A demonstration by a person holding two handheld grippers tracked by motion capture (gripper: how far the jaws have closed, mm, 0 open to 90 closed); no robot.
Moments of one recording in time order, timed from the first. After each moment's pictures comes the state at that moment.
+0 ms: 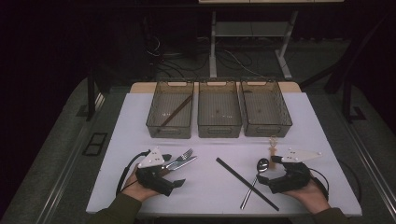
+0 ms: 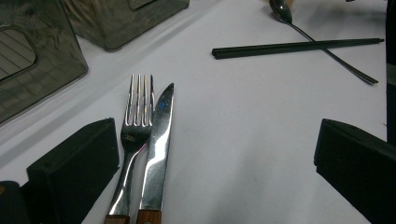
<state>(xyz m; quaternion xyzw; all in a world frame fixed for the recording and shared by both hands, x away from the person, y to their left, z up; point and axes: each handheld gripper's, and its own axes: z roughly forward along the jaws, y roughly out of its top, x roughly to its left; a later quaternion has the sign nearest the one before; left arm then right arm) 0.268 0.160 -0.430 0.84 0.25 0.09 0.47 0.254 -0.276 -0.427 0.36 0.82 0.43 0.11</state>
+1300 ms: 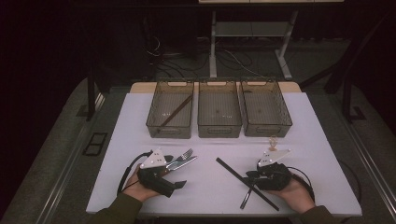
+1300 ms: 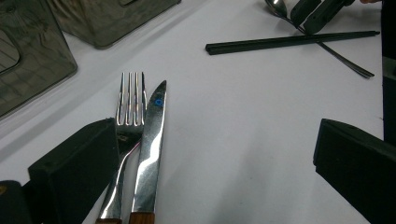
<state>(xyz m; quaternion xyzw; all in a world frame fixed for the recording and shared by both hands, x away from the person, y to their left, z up) 0.268 0.157 -0.432 0.85 0.24 0.08 0.46 0.264 -0.232 -0.438 0.30 0.88 0.36 0.03</state>
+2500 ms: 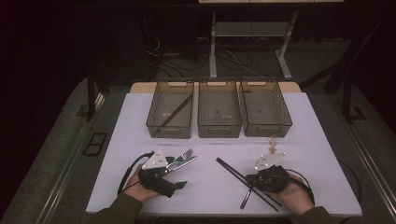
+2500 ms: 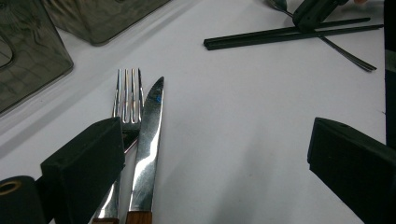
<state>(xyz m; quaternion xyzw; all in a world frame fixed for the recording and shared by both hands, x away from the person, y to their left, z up) 0.267 0.155 -0.433 0.86 0.24 0.08 0.45 0.259 -0.226 -0.442 0.28 0.90 0.33 0.06</state>
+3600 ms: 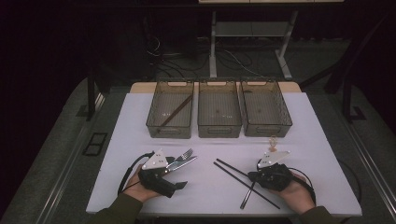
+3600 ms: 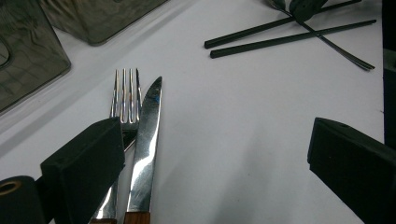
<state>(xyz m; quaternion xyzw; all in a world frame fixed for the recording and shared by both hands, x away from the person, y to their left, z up) 0.267 0.154 -0.433 0.86 0.23 0.08 0.45 0.261 -0.232 -0.437 0.31 0.89 0.33 0.07</state>
